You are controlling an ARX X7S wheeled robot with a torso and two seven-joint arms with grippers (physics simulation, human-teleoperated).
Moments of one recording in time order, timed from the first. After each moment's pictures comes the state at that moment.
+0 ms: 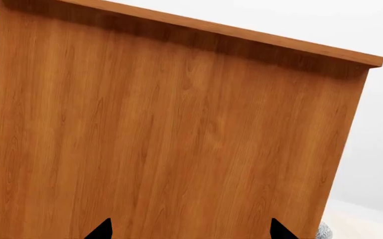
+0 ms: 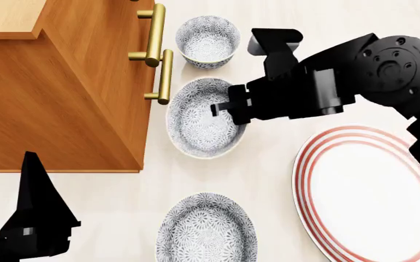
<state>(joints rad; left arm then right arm) 0.33 -0.39 -0.09 0.87 -0.49 0.14 -0.35 1.71 0.44 -1.31 0.48 1.95 0.94 0.39</state>
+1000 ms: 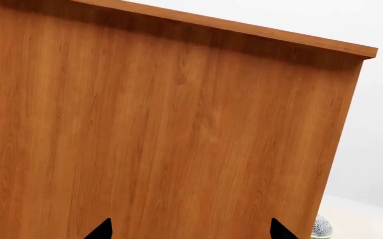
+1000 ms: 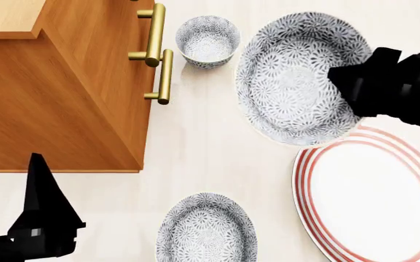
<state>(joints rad) 0.33 -0.40 -0.06 0.86 -0.45 0.15 -0.36 1.71 1.17 -0.99 -0.34 2.39 0.70 0.79</state>
